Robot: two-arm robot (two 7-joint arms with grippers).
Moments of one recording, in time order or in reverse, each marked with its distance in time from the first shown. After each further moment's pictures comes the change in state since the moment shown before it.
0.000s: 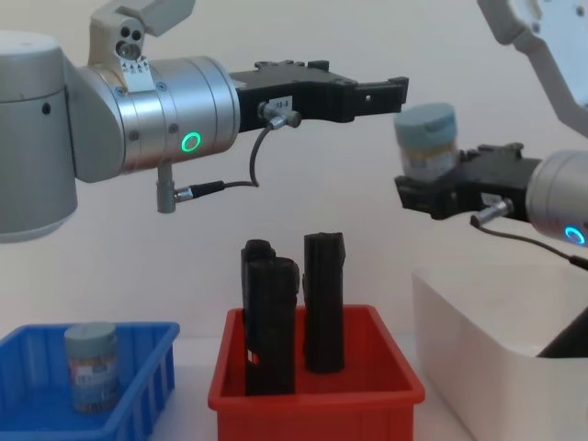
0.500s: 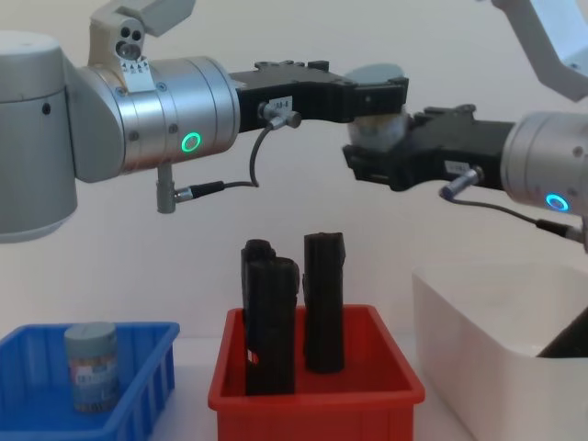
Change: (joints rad) left arm 0.000 0.000 0.000 0.000 0.000 0.001 0.000; right arm 0.030 0.005 -0.011 -0.021 -0.020 -0.085 0.174
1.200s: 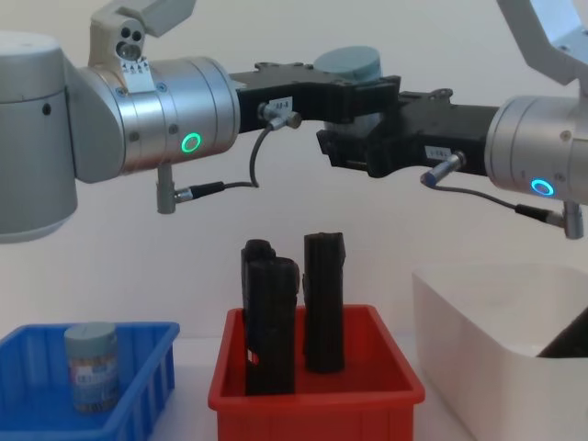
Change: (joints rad) left arm 0.000 0.000 0.000 0.000 0.000 0.001 0.000; right arm 0.018 -0.010 -0.005 0.004 0.007 -0.033 0.062
